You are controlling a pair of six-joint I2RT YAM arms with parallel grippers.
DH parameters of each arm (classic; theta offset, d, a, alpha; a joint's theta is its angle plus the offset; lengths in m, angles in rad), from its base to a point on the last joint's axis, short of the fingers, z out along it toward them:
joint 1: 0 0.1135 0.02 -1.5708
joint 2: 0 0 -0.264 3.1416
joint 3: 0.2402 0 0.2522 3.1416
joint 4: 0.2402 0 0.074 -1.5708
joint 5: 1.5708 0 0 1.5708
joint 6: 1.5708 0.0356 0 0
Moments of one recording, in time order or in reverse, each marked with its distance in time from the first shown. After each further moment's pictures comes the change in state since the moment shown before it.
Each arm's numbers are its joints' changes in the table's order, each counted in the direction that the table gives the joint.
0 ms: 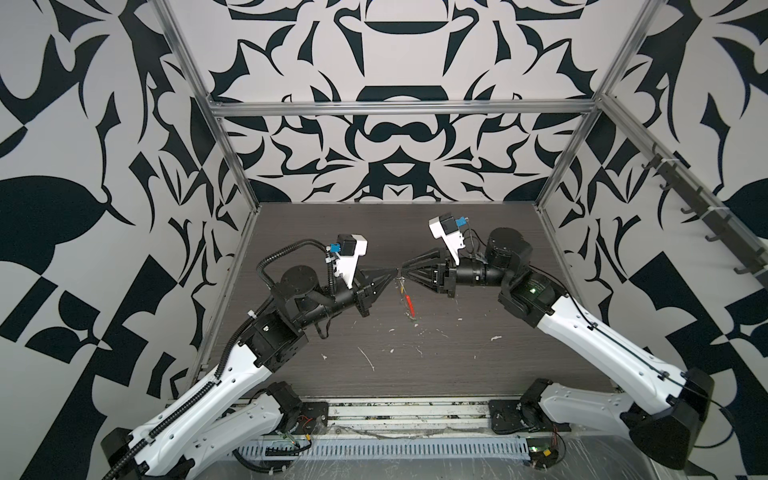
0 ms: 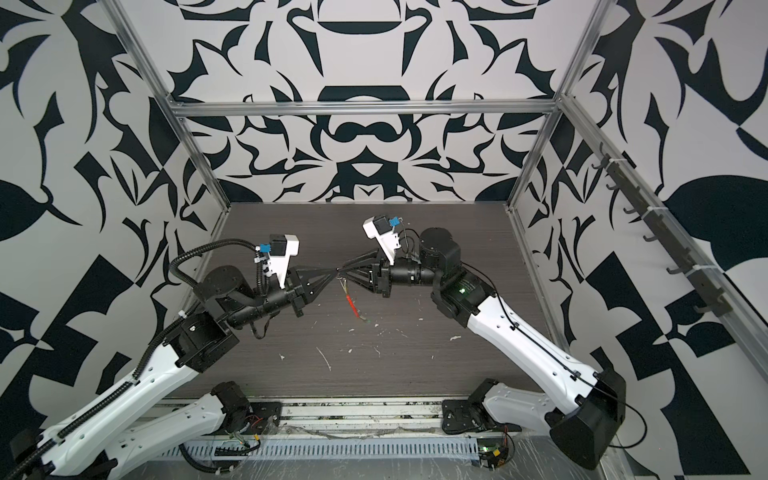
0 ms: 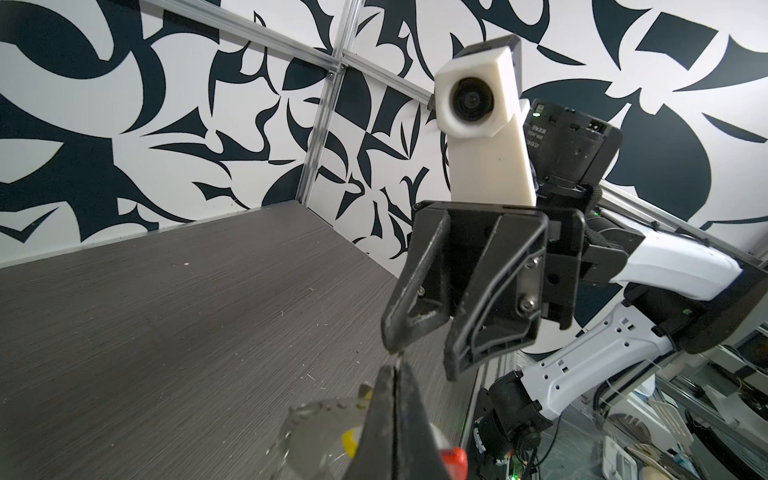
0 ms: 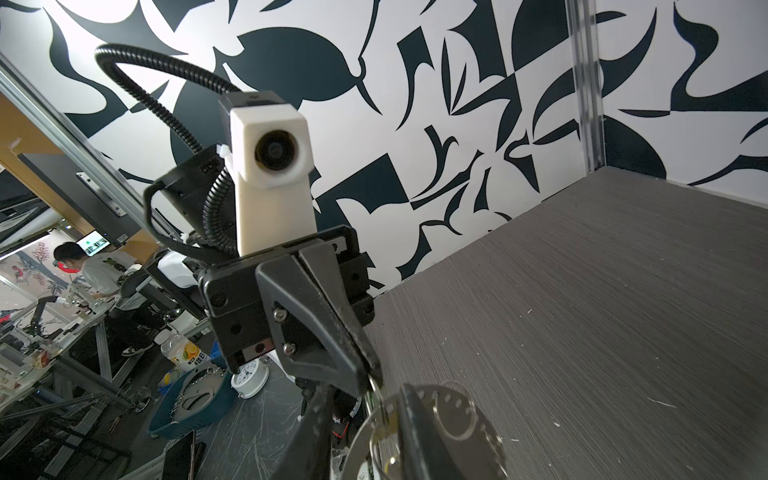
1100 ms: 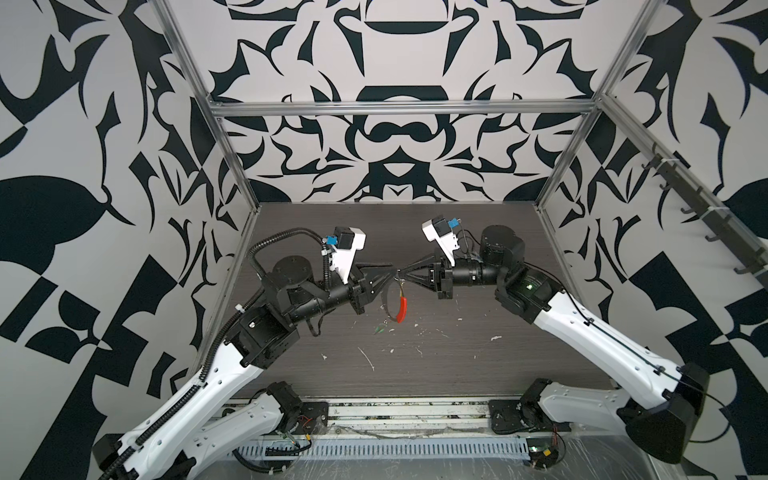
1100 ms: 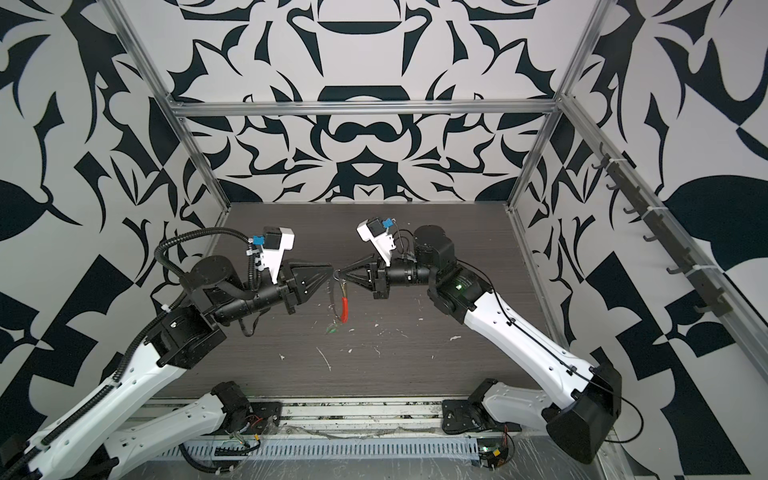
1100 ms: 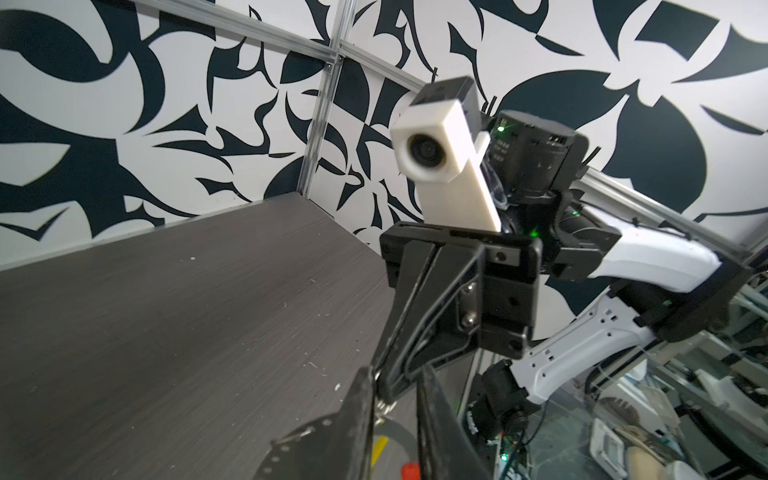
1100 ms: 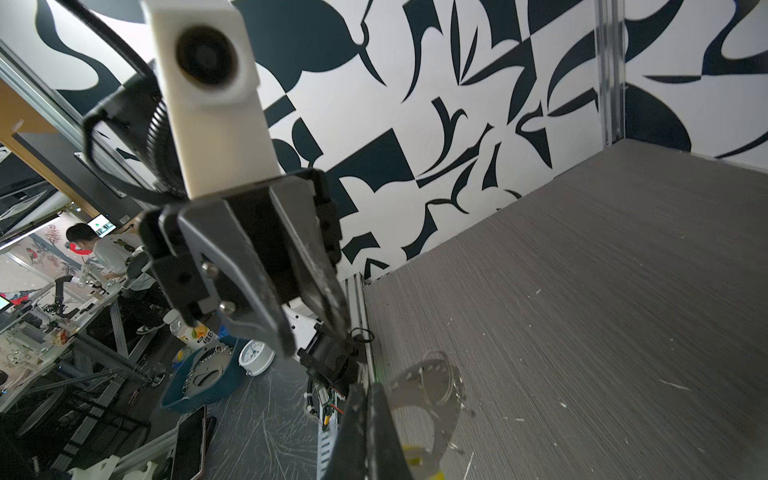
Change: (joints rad) left arm 0.002 0.021 0.179 0.228 0.019 0.044; right arm 0.003 0.037 0.041 0.093 -0.032 -0.047
